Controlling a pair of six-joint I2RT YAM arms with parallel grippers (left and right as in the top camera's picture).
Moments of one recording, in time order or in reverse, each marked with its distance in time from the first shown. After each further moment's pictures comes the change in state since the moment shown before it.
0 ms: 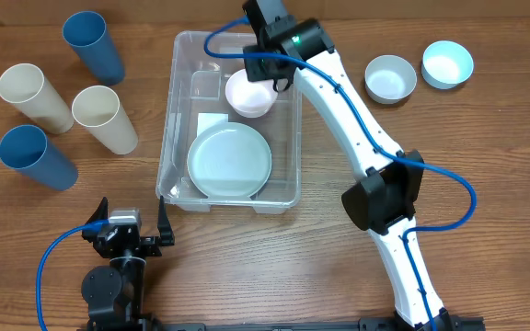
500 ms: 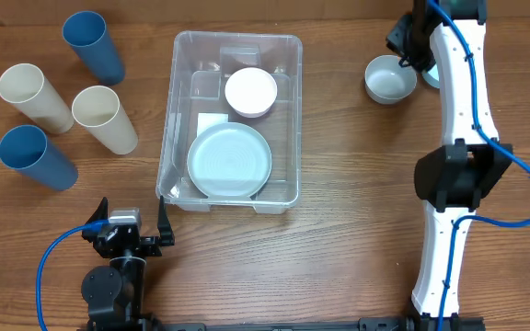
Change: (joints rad) left arm 0.000 0.000 0.000 0.000 0.000 0.000; right arm -0.518 -0.003 -0.045 -0.173 0.026 0.396
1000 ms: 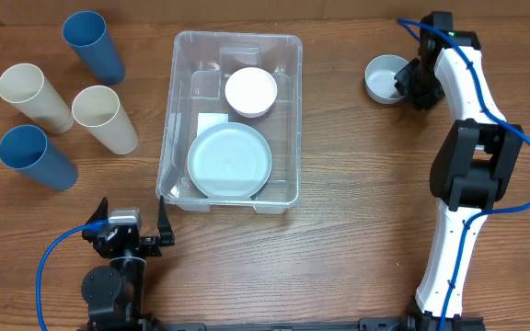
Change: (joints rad) left arm 0.000 0.000 0.000 0.000 0.000 0.000; right arm -0.106 0.002 -0.467 0.286 -0.045 0.066
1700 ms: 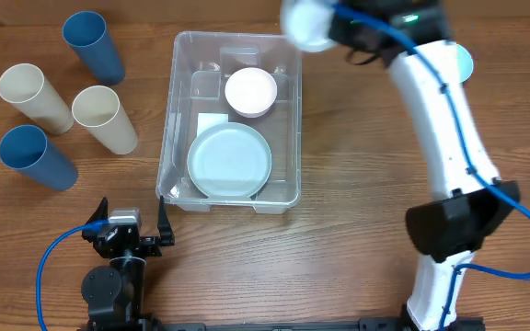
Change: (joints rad) left arm 0.000 0.000 0.000 0.000 0.000 0.000; right arm 0.421 -0.375 0.134 0.043 0.015 -0.274
